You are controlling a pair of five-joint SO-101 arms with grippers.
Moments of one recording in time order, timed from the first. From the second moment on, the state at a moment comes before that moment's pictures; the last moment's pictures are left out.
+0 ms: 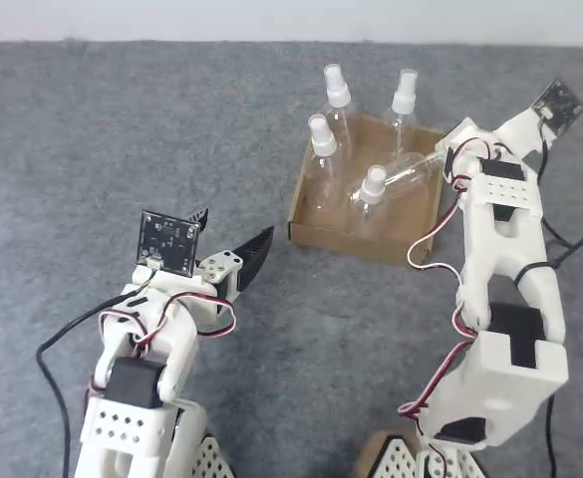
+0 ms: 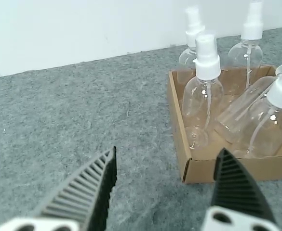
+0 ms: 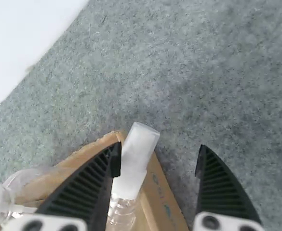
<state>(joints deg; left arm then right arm) 5.7 -81.8 79.0 40.9 1.6 6.1 12.9 10.5 29.8 -38.5</state>
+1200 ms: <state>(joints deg) 5.7 -81.8 79.0 40.9 1.6 4.0 17.4 10.5 23.1 -45.5</state>
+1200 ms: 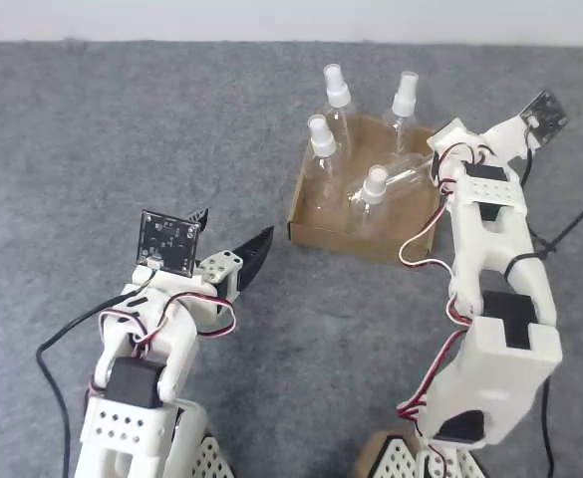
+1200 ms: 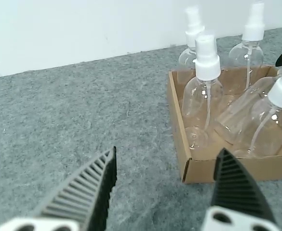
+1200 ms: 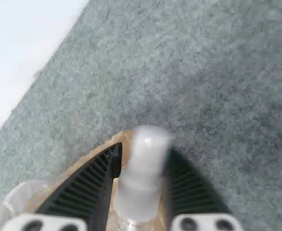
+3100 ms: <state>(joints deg) 5.7 -81.8 79.0 40.9 1.6 -8.8 -5.5 21.1 23.2 -31.3</state>
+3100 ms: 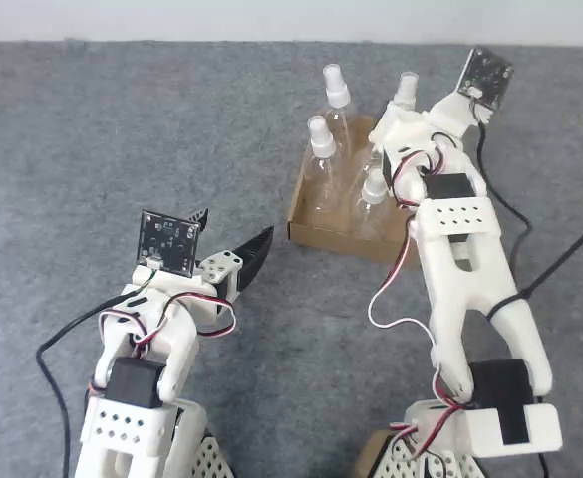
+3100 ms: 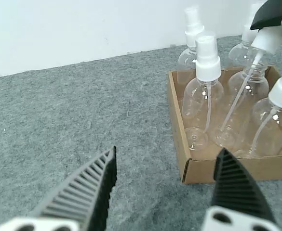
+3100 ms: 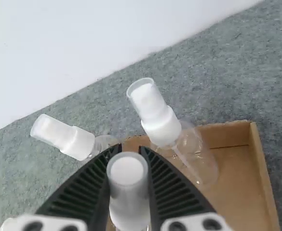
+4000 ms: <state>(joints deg) 5.7 -81.8 79.0 40.9 1.6 -13.2 -5.5 22.1 23.2 -6.8</state>
